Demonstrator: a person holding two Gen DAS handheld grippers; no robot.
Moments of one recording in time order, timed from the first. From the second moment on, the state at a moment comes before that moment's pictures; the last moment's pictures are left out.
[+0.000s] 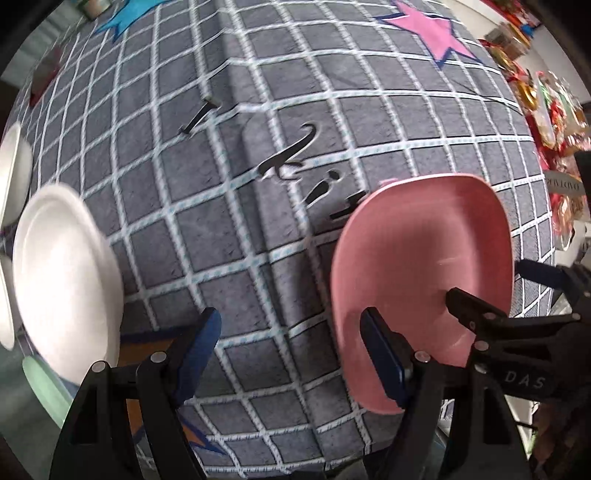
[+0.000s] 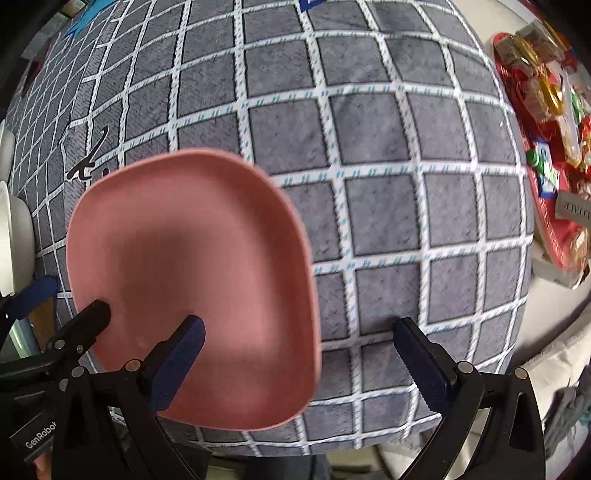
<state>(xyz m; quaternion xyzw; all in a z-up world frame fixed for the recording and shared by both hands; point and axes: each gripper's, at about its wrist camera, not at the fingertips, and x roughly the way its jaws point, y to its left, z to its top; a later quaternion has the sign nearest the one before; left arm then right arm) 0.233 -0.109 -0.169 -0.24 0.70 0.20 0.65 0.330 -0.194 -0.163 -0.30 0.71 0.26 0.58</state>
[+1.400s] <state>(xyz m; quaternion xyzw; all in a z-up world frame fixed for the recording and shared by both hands) 0.109 -0.058 -0.196 -0.25 0.71 0.21 0.62 0.267 -0.138 -0.161 -0.31 0.74 0.34 0.48</state>
